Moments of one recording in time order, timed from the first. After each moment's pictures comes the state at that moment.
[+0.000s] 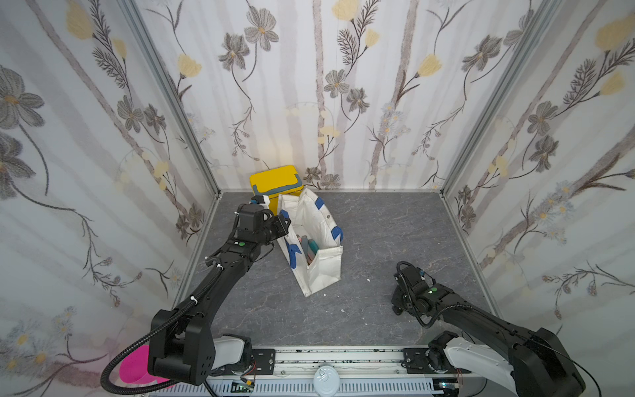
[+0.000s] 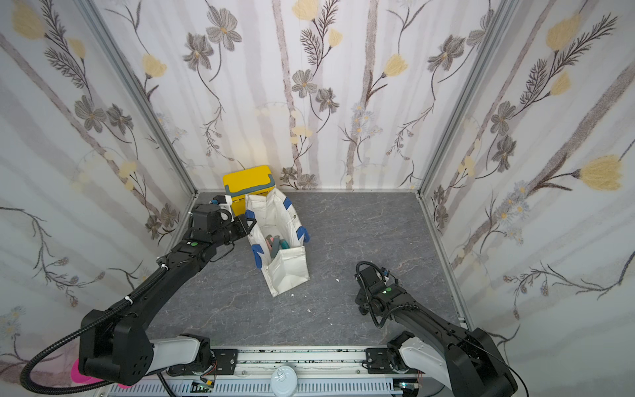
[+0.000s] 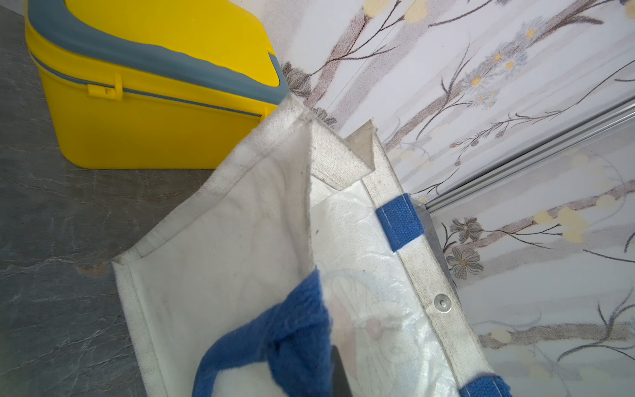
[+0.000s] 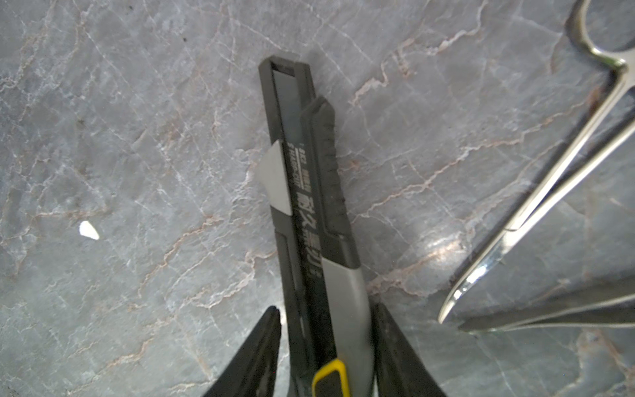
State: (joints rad) left arm -0.22 1.29 0.94 -0.12 0.34 -0.63; right arm 0.55 1.06 0.42 -0.57 0.16 0.98
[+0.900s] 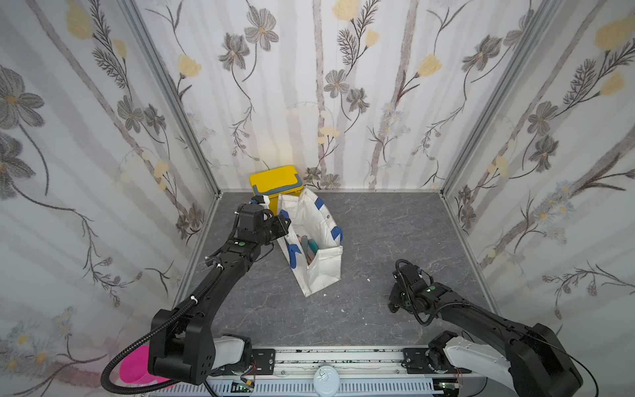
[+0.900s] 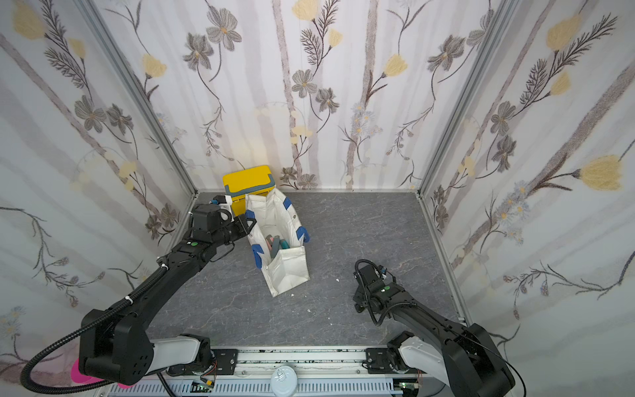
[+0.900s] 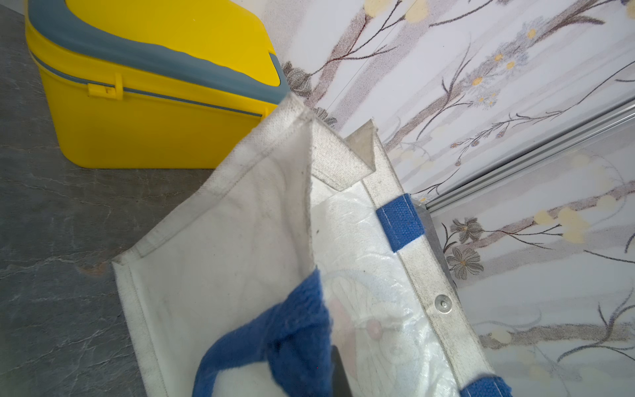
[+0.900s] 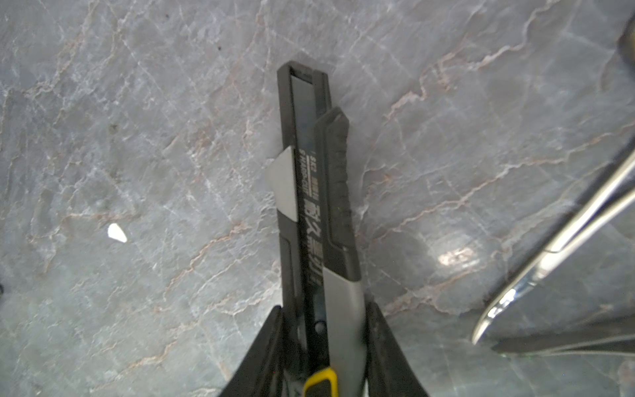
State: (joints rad) left arm -0.22 1.30 0.94 -0.12 0.34 -0.63; right arm 0.55 1.08 0.43 -0.53 0.14 0.97
